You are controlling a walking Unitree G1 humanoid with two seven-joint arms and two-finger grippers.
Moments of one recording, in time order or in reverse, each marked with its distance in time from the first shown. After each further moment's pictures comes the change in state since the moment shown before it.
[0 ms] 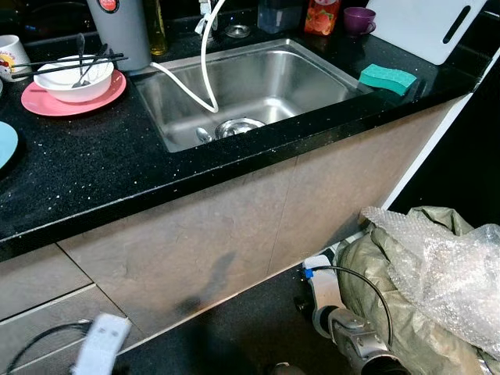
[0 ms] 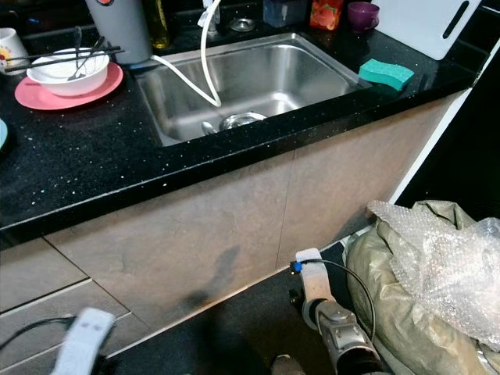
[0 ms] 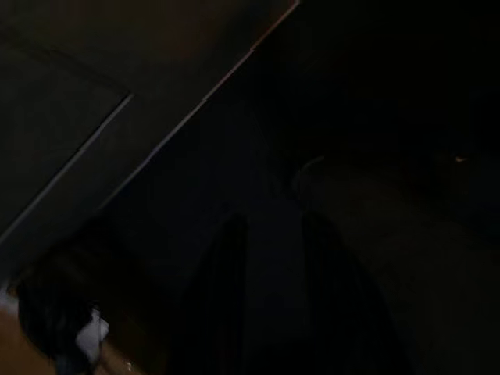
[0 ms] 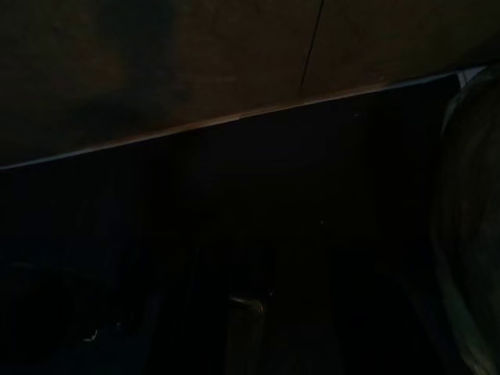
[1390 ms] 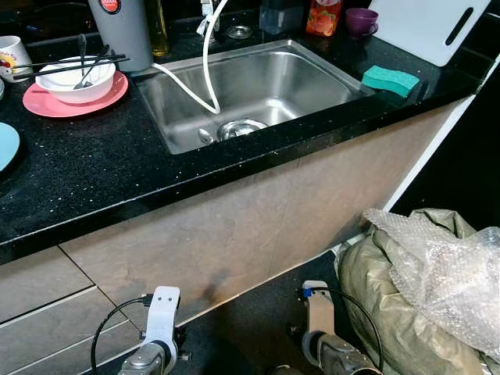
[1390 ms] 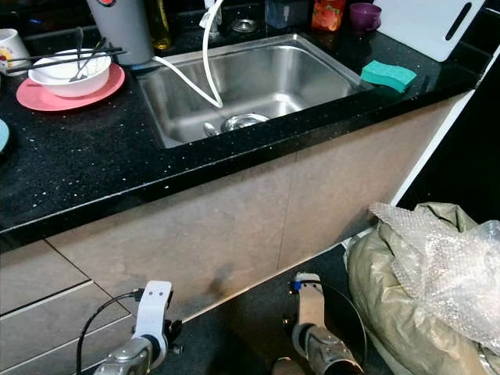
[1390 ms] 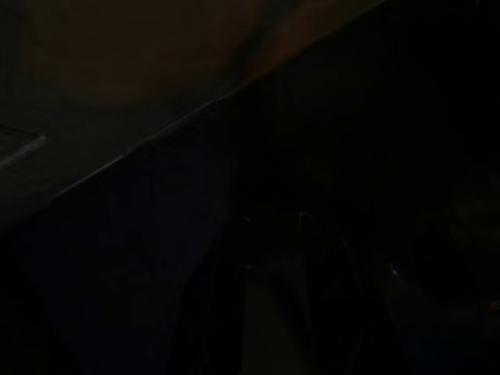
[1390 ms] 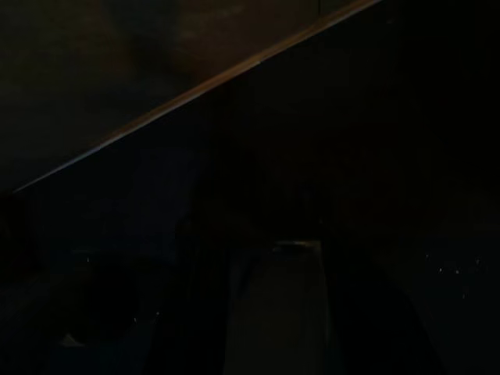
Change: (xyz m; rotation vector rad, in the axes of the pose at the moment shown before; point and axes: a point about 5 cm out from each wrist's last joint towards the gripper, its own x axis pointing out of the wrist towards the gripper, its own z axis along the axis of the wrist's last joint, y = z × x) left arm 0.090 -0.042 0.023 -0.308 -0.032 0.002; right arm 0.004 0.019 -0.046 0.270 0.113 -0.019
